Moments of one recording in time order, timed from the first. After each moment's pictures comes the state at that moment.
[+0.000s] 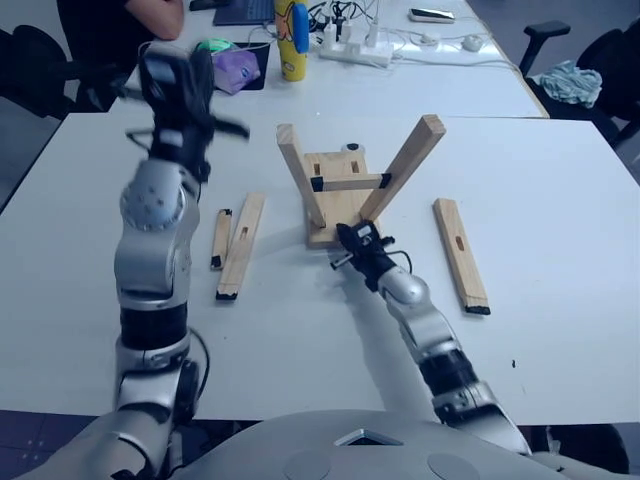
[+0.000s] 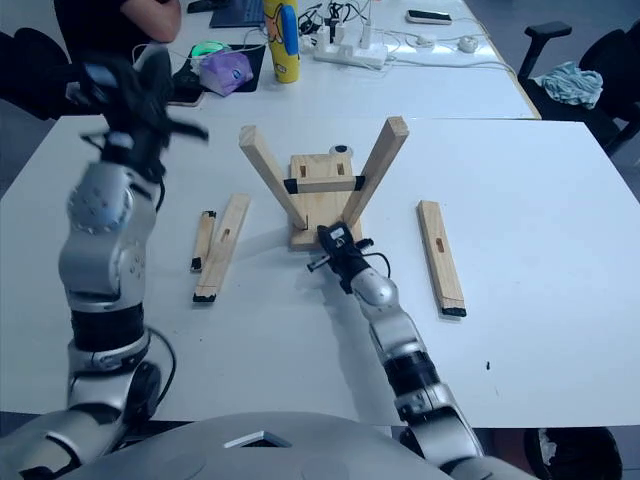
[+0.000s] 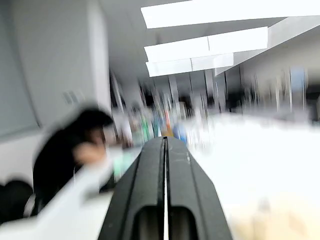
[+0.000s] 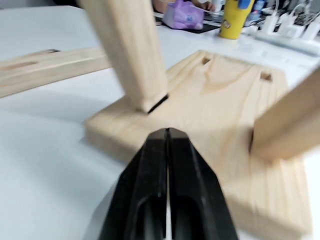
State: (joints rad) left arm -0.22 0.33 -0.01 -0.20 -0.05 0.37 -0.14; right arm -0.02 -0.12 0.25 0.07 0.02 0.06 0.35
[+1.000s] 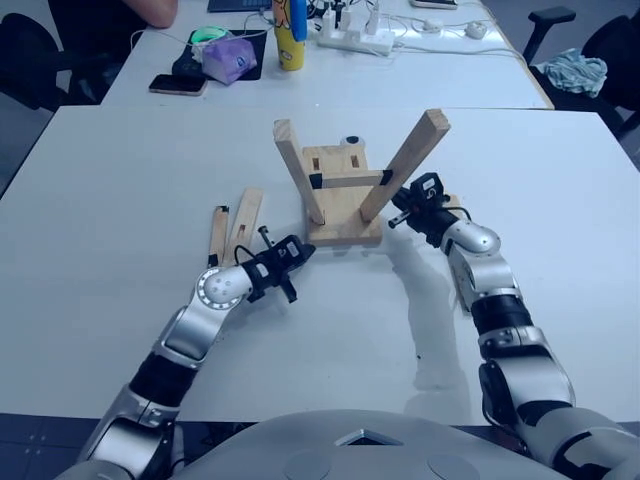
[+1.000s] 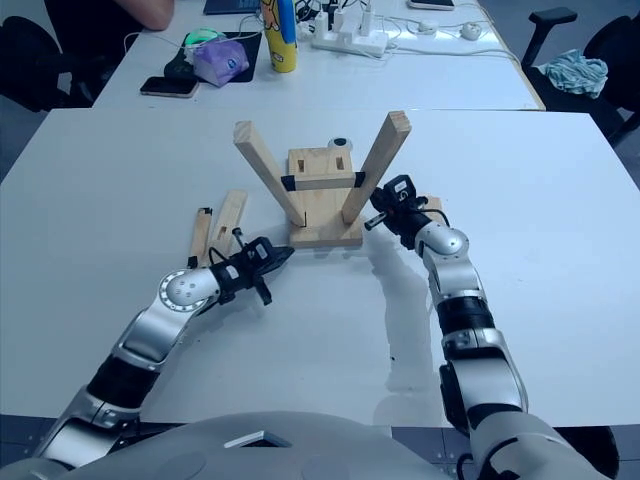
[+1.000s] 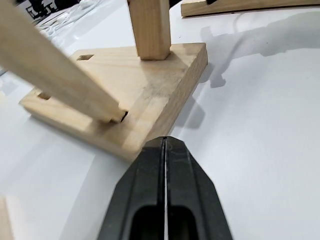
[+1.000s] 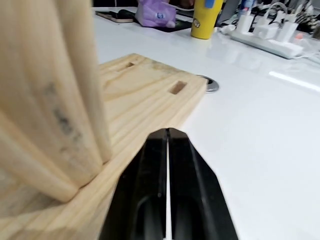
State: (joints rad) left arm -0.15 0.37 -0.41 -0.08 0.09 0.23 -0.57; right arm -0.48 -0.33 0.03 0.67 0.11 -0.08 0.64
